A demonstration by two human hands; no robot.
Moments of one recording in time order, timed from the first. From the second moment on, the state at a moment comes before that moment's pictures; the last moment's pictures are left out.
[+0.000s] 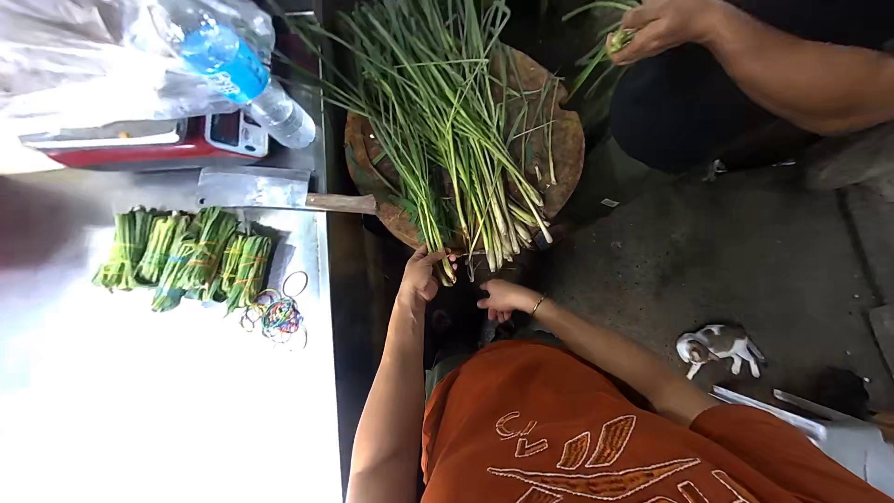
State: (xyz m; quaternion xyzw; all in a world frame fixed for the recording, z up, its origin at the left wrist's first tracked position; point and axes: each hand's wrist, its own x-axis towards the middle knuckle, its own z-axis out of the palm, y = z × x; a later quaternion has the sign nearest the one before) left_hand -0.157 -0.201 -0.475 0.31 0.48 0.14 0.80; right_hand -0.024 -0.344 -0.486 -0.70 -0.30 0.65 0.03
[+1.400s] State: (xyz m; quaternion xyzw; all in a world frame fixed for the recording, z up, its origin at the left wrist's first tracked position) left_hand -0.120 -0.244 -0.474 0.30 0.46 0.14 0.82; right_hand 0.069 -0.378 -0.493 -0.85 -0.45 0.21 0.18
